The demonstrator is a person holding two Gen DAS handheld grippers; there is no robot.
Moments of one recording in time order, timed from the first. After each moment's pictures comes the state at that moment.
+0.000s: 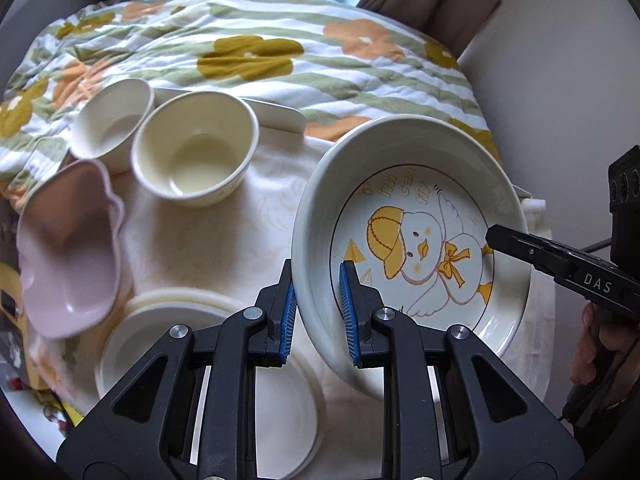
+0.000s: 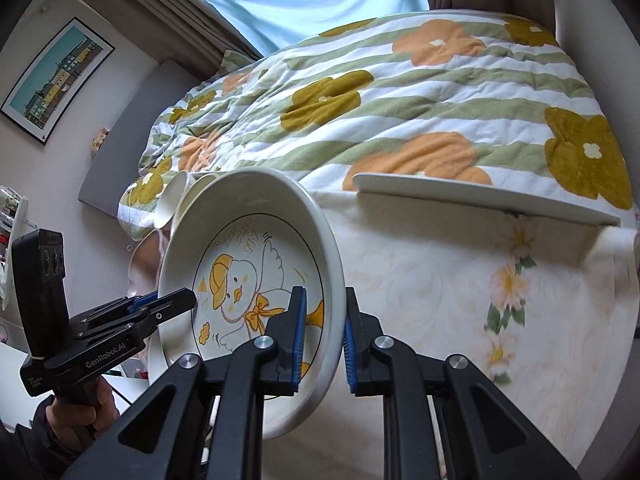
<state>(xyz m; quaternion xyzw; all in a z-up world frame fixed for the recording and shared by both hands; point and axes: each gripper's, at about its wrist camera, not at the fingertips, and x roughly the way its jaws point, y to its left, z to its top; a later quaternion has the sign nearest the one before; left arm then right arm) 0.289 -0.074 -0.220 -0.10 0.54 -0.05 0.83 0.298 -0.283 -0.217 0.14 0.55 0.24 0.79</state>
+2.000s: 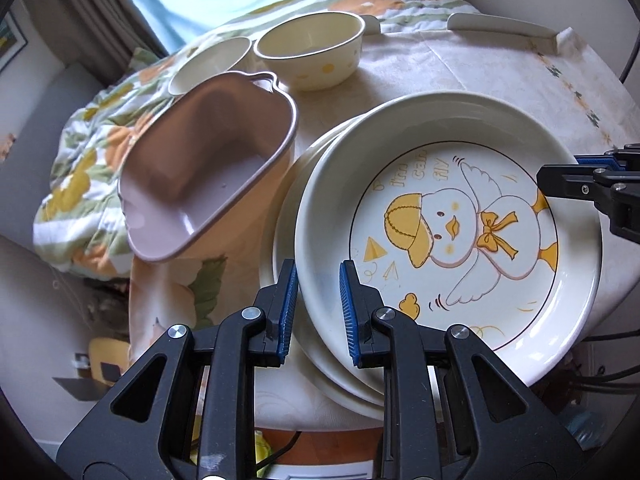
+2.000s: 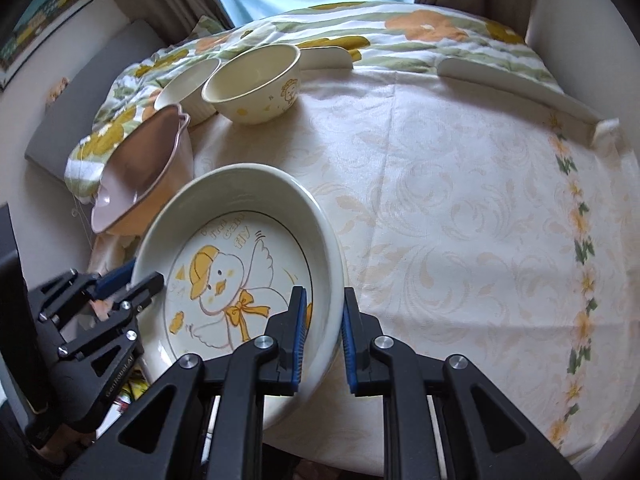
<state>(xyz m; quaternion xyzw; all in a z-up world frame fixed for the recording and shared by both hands) 0.176 0.024 -0.289 0.15 0.51 -0.04 0.84 0.165 -0.114 -0.257 0.03 0.56 0.12 0.82</state>
